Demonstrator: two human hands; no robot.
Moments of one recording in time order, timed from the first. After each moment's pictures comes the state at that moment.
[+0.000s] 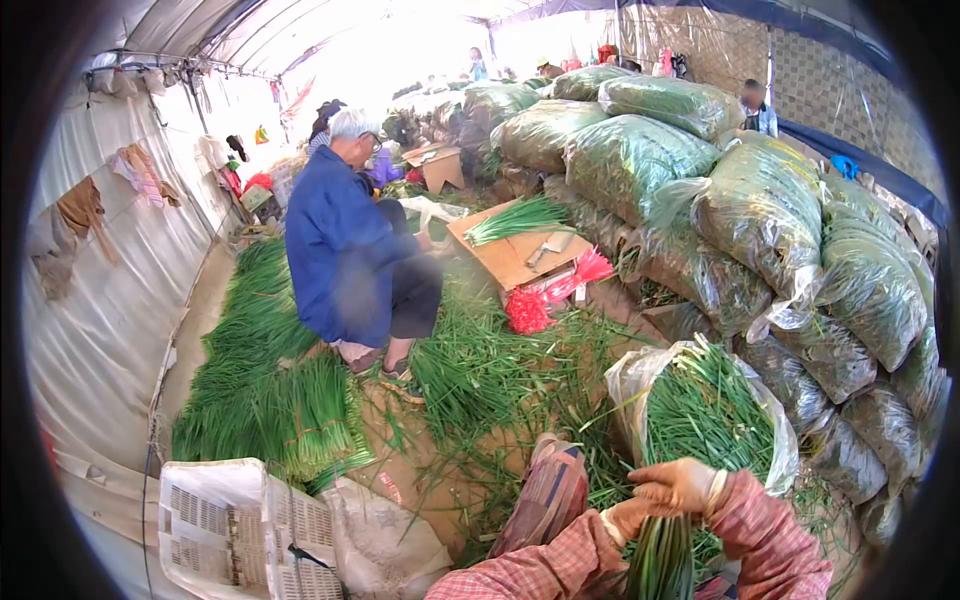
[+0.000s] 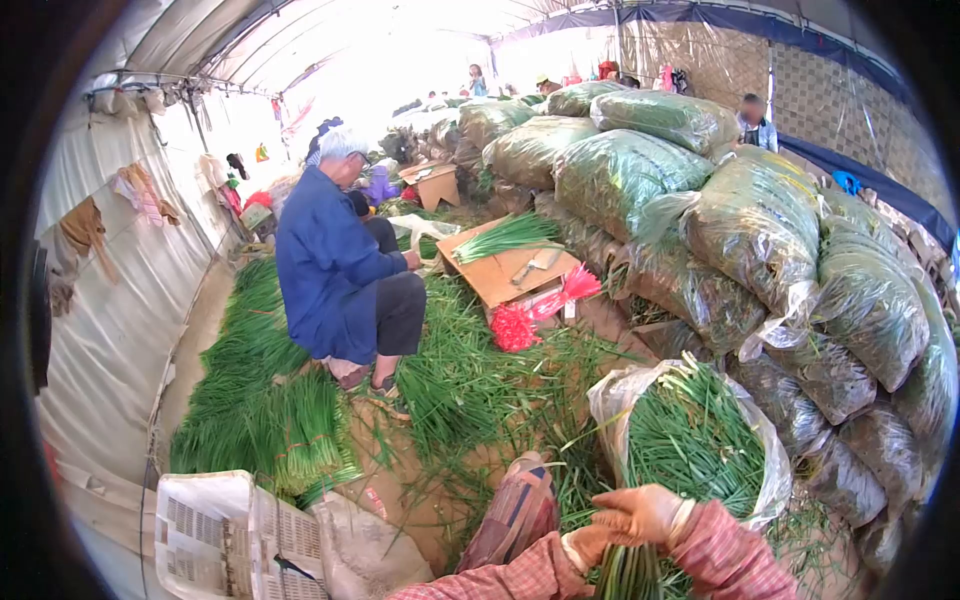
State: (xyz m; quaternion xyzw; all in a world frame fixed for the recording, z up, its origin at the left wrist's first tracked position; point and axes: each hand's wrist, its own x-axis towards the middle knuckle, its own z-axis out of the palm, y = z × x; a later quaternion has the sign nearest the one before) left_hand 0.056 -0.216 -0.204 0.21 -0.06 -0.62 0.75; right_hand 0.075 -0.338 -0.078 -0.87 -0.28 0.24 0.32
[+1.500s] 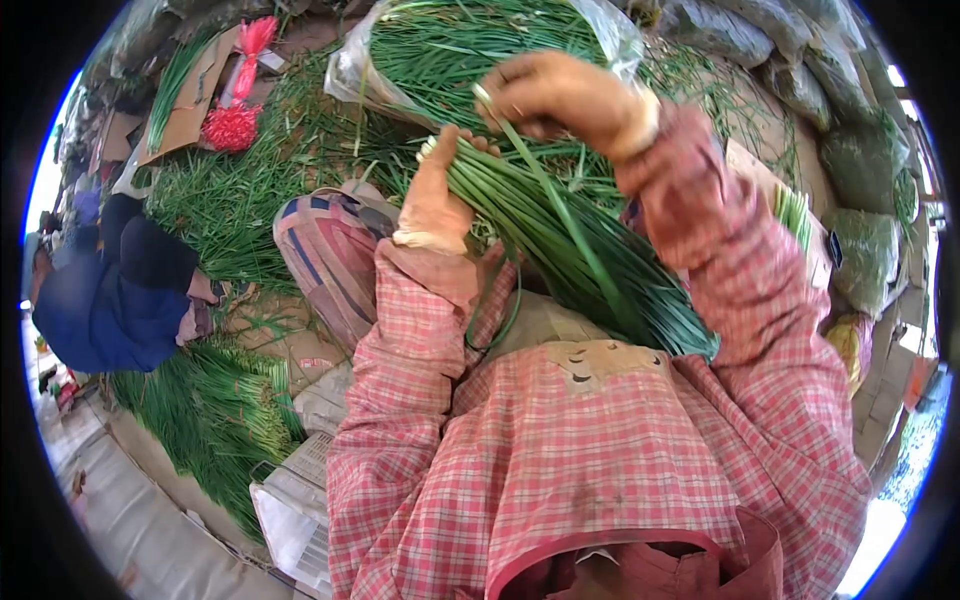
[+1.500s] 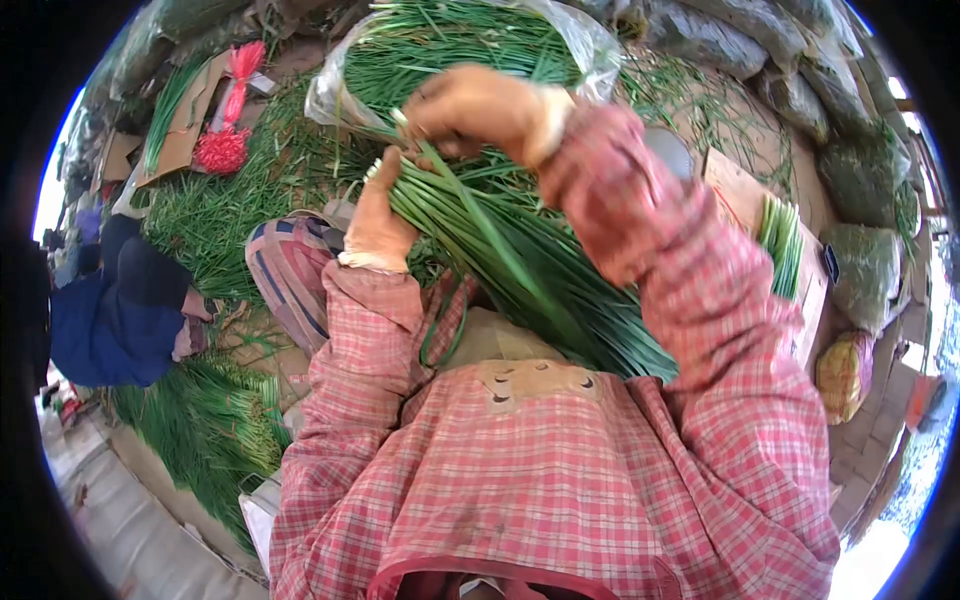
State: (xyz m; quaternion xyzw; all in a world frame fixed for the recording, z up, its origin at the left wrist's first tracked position) left_hand 0.035 -0.230 -0.200 0.29 0.08 -0.47 0.83; right_hand -0.018 -0.390 -0.101 -0.70 0.08 0.12 0.70
